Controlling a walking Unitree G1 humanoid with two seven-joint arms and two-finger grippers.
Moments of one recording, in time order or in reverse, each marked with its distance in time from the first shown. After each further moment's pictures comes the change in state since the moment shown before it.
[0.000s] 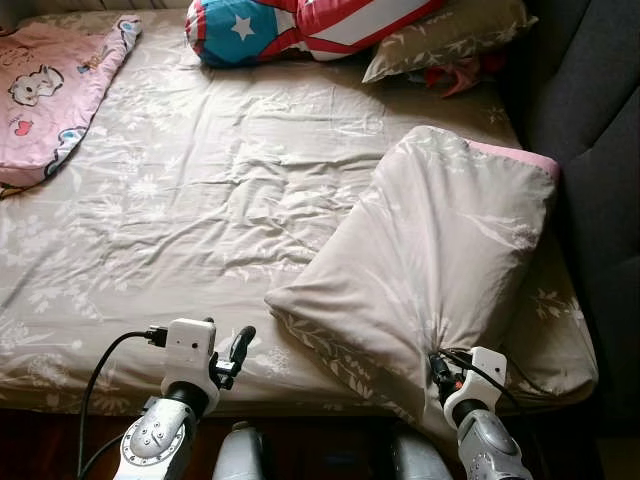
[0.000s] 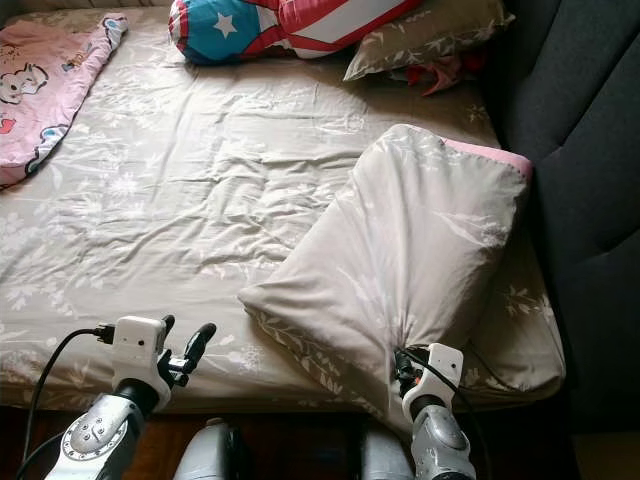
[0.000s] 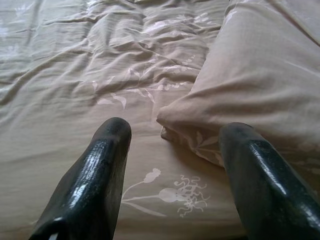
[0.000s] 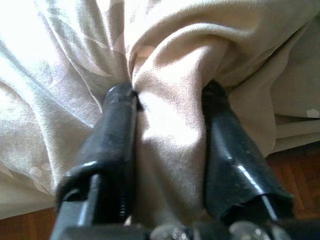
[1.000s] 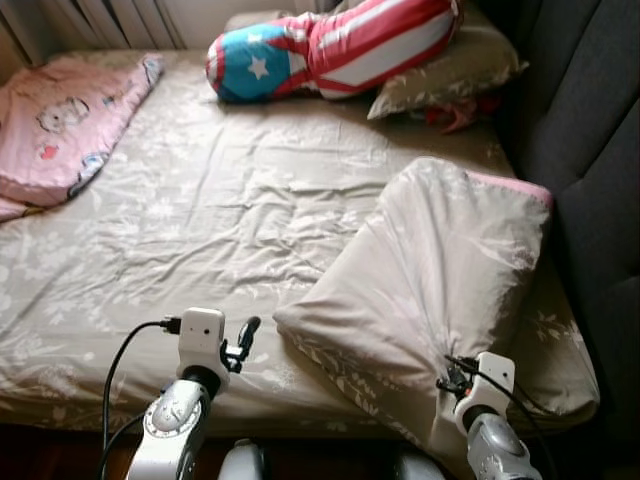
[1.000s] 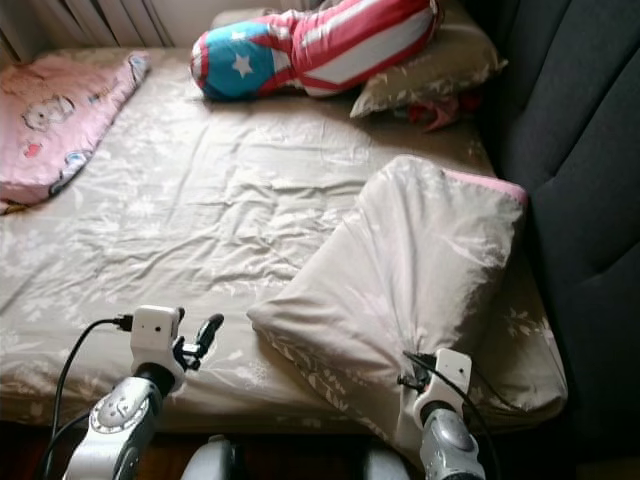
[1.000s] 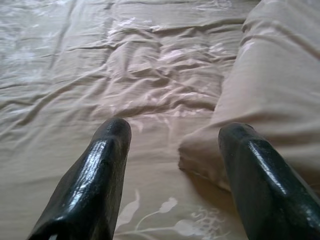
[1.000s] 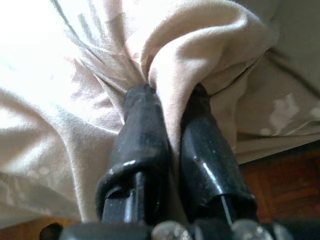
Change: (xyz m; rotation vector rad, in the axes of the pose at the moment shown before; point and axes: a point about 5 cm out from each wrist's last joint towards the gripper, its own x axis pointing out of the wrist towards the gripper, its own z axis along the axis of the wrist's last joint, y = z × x) left arm 0.034 0.004 -0.020 -0.015 0.008 0.027; right arm -0.001 -0.028 0.010 -0.071 0.019 -0.187
